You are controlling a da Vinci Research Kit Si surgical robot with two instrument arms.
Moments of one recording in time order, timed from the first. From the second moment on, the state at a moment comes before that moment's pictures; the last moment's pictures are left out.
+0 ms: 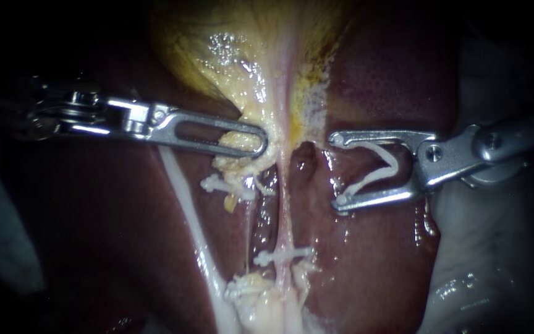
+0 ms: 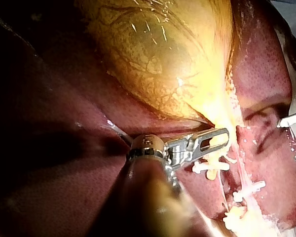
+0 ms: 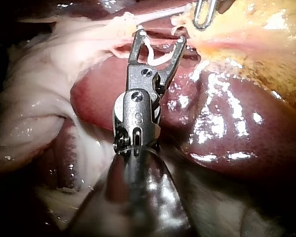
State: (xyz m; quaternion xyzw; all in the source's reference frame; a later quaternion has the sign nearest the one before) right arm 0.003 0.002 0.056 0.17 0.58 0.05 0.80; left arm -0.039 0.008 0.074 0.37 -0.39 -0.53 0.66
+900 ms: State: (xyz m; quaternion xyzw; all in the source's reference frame) right arm 0.004 0.001 0.056 0.17 0.58 0.05 0.79; left arm -0.032 0.011 0.066 0.36 -0.39 -0.55 0.64
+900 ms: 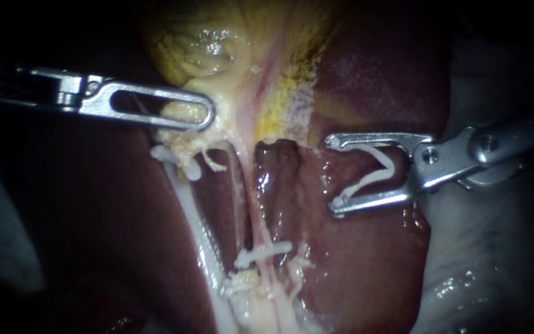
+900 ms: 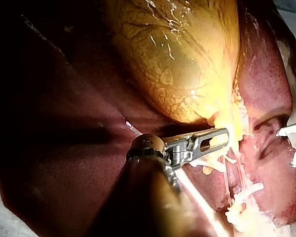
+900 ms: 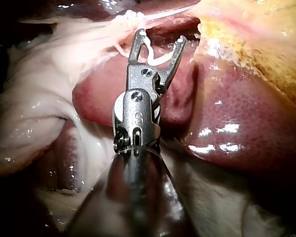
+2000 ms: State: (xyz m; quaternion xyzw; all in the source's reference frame) right arm 0.013 -0.006 0.065 0.33 0.52 0.16 0.77; left arm -0.032 0.010 0.066 0.36 -0.39 -0.55 0.64
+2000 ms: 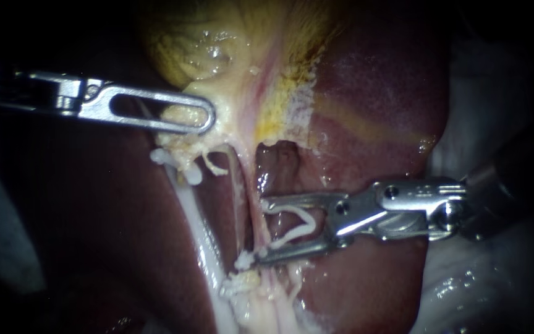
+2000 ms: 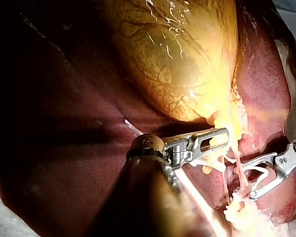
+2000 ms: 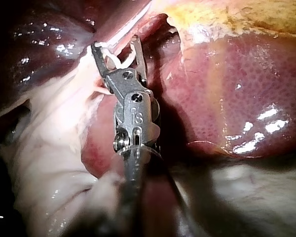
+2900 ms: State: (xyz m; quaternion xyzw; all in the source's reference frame) right arm 0.016 -0.007 0.064 0.40 0.52 0.20 0.73; left arm -0.032 0.010 0.066 0.36 -0.39 -0.55 0.64
